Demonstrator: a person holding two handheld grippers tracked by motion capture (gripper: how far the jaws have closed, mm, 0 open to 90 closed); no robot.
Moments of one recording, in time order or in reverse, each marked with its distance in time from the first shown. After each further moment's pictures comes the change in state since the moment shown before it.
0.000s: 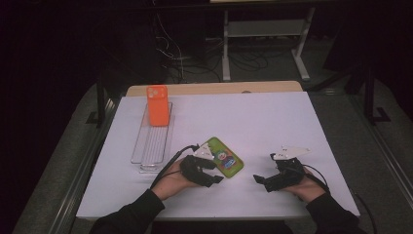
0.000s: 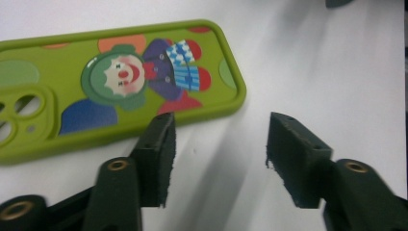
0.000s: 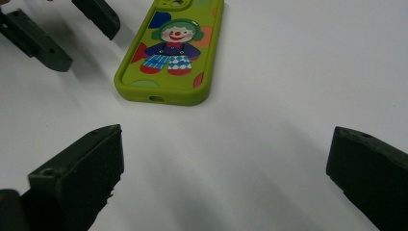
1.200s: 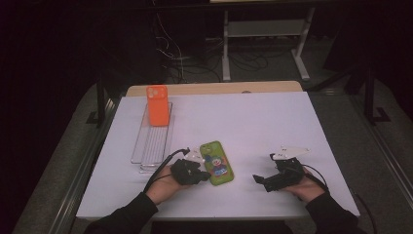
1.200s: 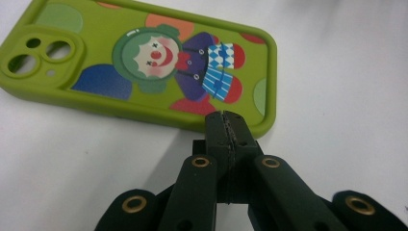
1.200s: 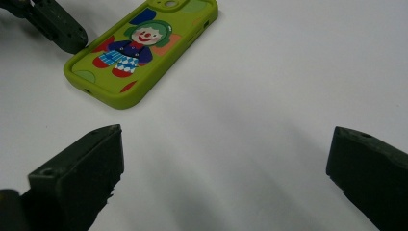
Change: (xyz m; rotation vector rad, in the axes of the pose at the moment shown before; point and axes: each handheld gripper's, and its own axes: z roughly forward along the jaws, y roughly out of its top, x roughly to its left) left arm 0.006 -0.020 -0.010 0.025 0.015 -0.046; right arm 0.000 0.000 0.001 0.004 0.003 0.002
